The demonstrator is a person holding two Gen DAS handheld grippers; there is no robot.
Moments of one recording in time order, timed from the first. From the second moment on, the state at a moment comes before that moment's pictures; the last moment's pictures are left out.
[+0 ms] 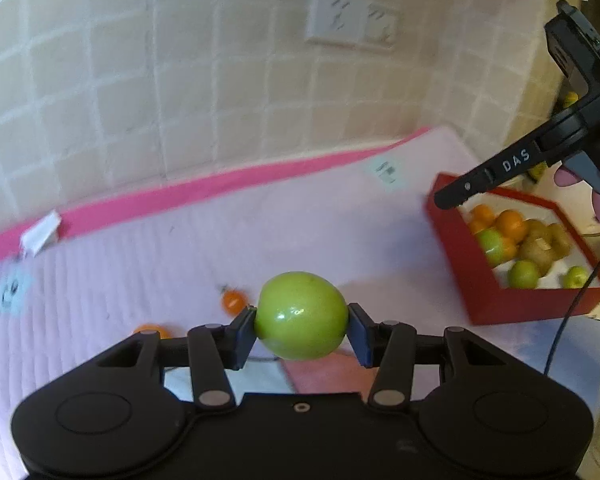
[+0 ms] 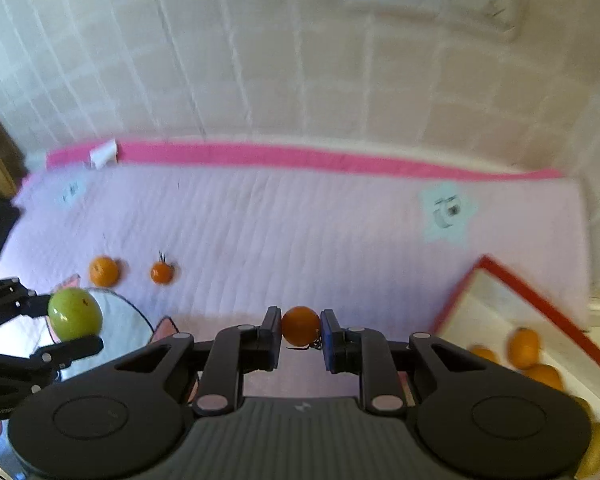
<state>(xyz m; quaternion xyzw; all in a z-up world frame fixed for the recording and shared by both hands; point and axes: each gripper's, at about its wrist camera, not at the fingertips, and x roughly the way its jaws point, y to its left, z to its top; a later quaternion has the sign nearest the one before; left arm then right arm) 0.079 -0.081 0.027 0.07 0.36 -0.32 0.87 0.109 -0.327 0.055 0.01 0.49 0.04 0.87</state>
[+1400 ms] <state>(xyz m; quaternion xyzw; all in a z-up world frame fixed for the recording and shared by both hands) 0.076 -0.362 -0.028 0.15 0.49 -0.47 0.72 -0.011 -0.525 -0.046 0.13 0.58 -0.06 0.81</state>
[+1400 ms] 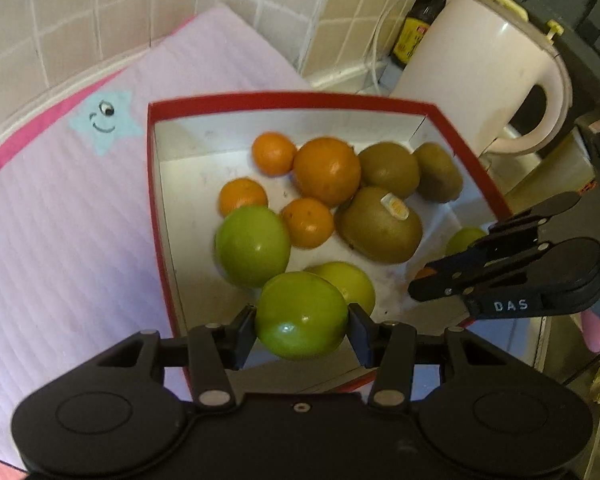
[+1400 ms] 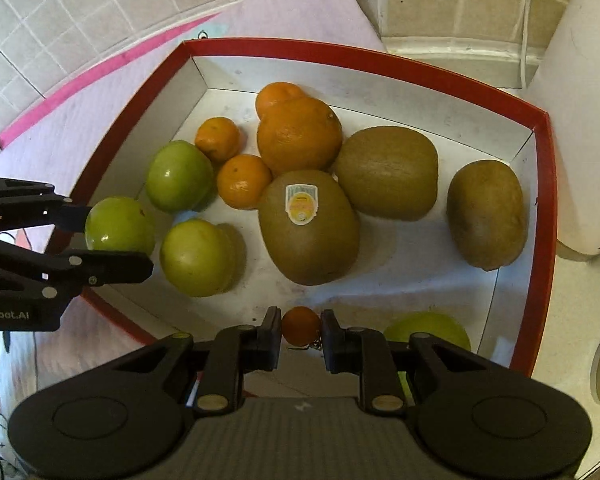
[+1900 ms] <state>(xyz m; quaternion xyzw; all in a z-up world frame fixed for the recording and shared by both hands) 0.067 -0.373 -0.028 0.20 0.48 -0.46 0.72 -0.005 -0.524 -0.052 0.12 0.58 -0.06 0.80</state>
